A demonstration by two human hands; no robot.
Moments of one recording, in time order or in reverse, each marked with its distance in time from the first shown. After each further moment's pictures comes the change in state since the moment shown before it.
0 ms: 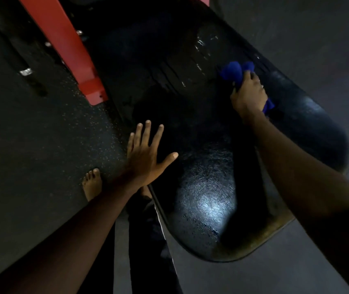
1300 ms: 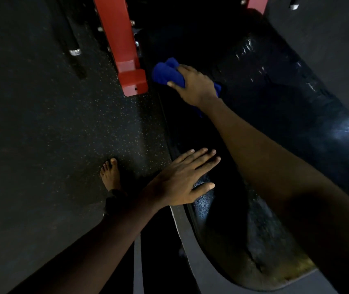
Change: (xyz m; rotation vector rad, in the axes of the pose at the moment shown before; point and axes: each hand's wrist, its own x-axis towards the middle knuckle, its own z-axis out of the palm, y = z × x) left_hand -0.031 -0.017 0.002 -0.075 -0.045 0.476; right_hand -0.018 -0.231 0.072 0.087 -0.256 -0.756
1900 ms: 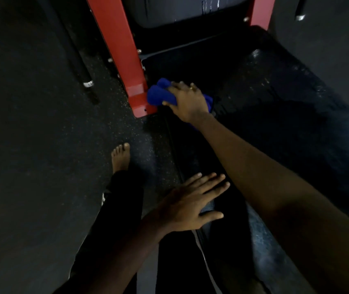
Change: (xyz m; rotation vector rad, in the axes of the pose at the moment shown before) left_hand 0.005 -0.008 -0.016 -0.077 -0.111 0.016; right_hand 0.047 -0.013 0.022 -0.142 -0.022 -0.064
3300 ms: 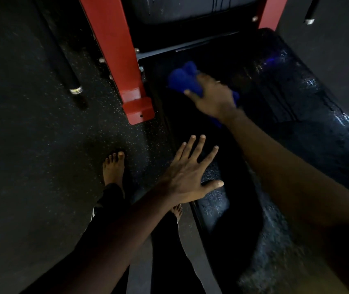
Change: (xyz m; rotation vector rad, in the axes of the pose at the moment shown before) left_hand 0.065 -0.110 -0.058 0.089 -0.033 -0.198; right_hand 0.051 0.049 -0.023 0.154 0.003 0.246
